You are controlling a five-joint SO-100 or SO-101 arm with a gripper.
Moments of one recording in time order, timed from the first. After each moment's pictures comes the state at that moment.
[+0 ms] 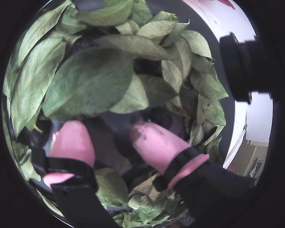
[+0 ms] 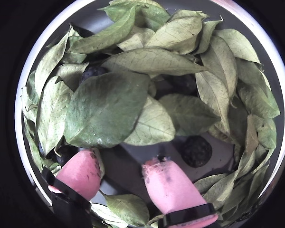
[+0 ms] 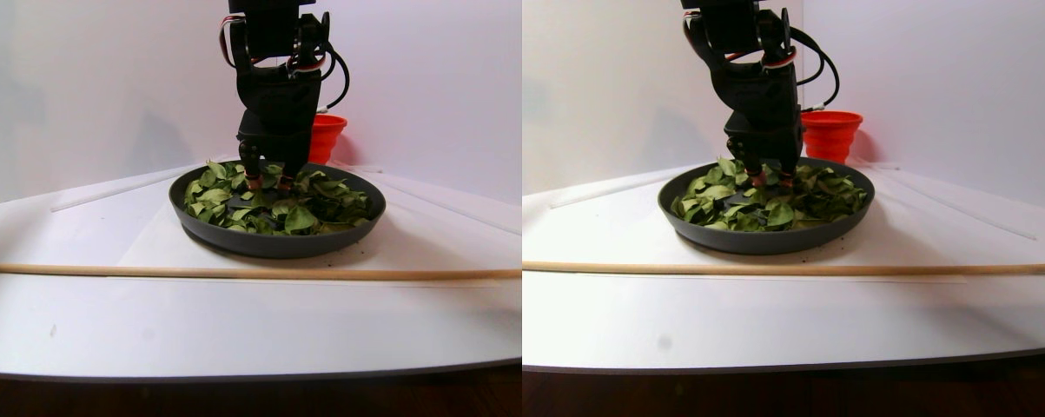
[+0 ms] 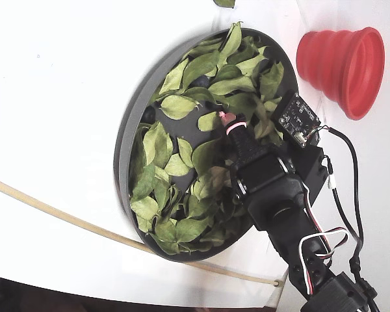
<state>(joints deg) 9.9 73.0 110.9 -21.2 -85.8</state>
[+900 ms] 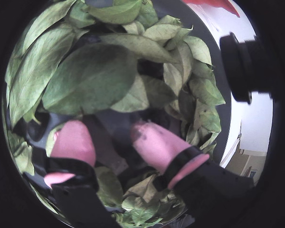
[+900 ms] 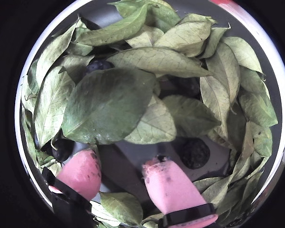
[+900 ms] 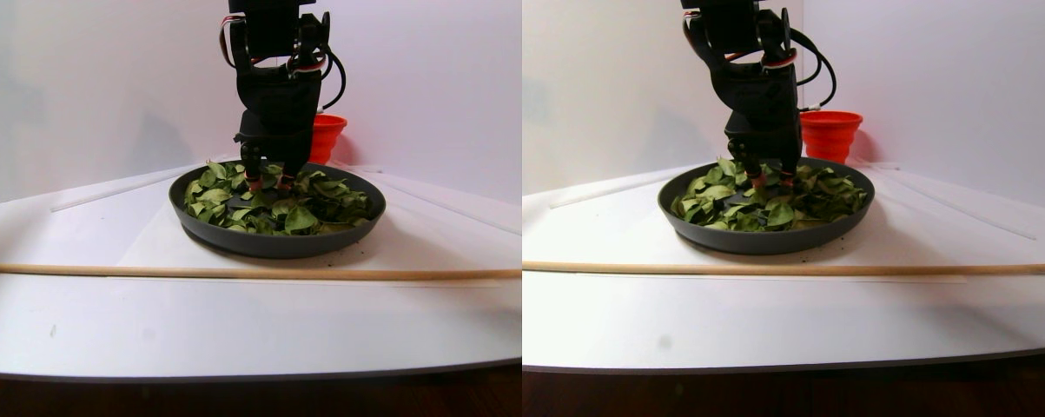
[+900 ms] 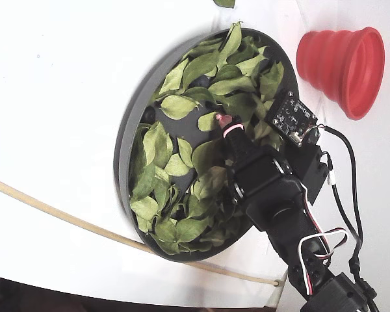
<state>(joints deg) 9.9 73.0 111.1 -21.2 -91.6</state>
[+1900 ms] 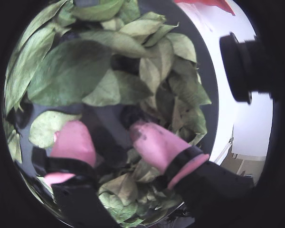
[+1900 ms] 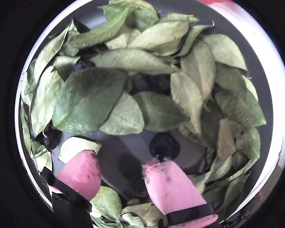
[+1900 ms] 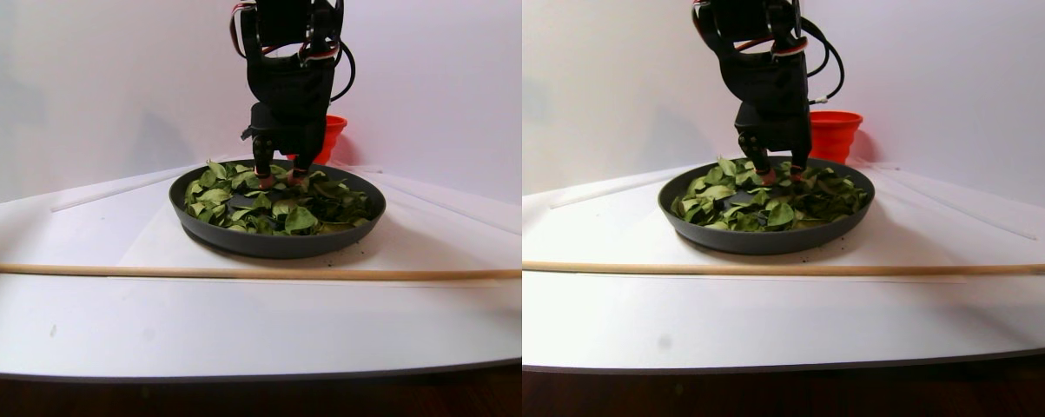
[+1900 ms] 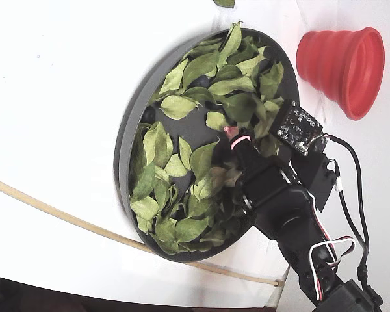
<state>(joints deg) 12.4 76.5 113.2 -19.6 -96.5</state>
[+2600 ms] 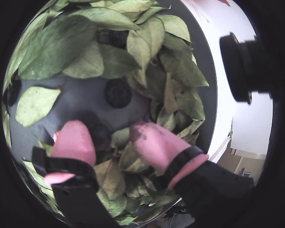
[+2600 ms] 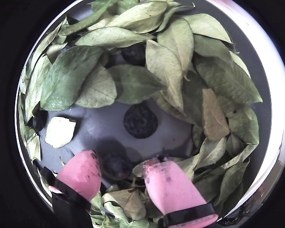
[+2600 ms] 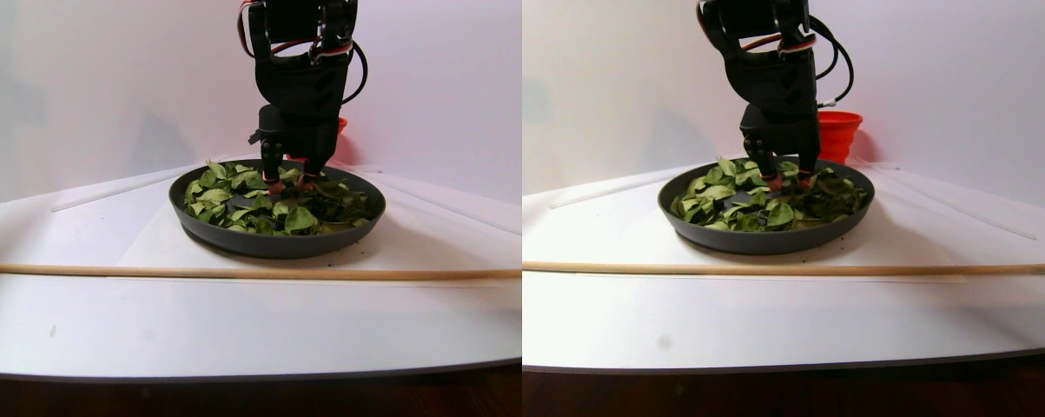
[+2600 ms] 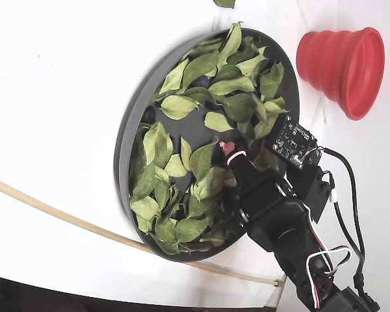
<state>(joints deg) 14.2 77.1 116.2 -19.3 -97.0</state>
